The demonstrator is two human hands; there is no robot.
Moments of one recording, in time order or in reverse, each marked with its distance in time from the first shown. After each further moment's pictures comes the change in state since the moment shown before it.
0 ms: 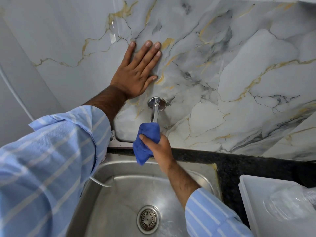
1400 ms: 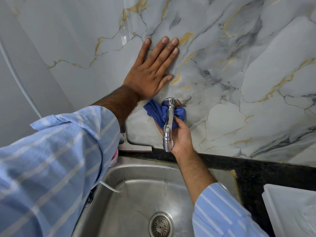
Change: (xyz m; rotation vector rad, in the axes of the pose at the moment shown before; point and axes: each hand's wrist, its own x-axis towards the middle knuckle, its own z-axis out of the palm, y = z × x) left_hand 0.001 -0.002 -0.005 -0.007 -0.077 0.004; right_hand 0.069 -0.019 0.001 1.097 0.014 0.259
